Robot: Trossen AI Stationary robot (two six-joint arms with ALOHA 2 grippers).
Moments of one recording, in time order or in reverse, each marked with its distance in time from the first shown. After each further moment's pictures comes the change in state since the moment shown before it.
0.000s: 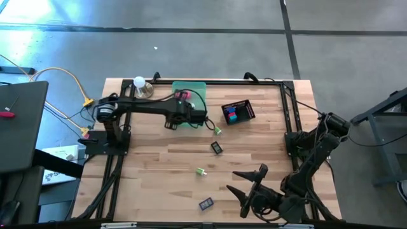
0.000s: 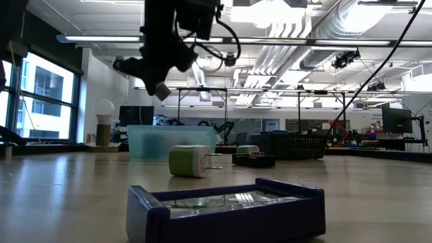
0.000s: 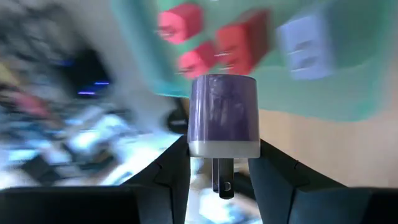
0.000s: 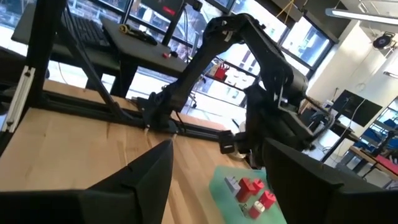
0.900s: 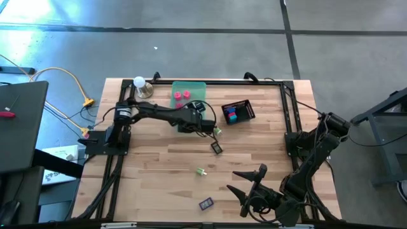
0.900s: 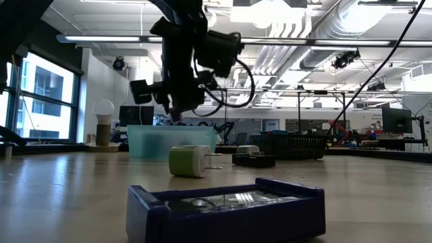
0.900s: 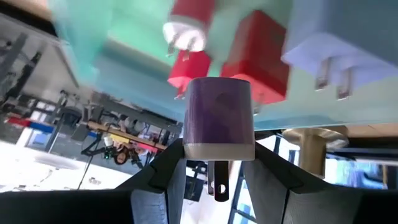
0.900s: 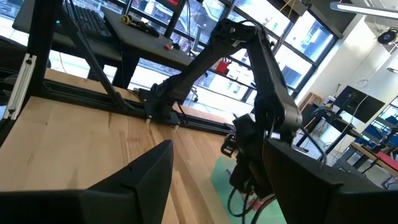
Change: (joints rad) left arm -0.021 0.213 -0.004 0.187 -0.244 0.698; right arm 0.001 0.000 0.000 -0.146 0.001 0.131
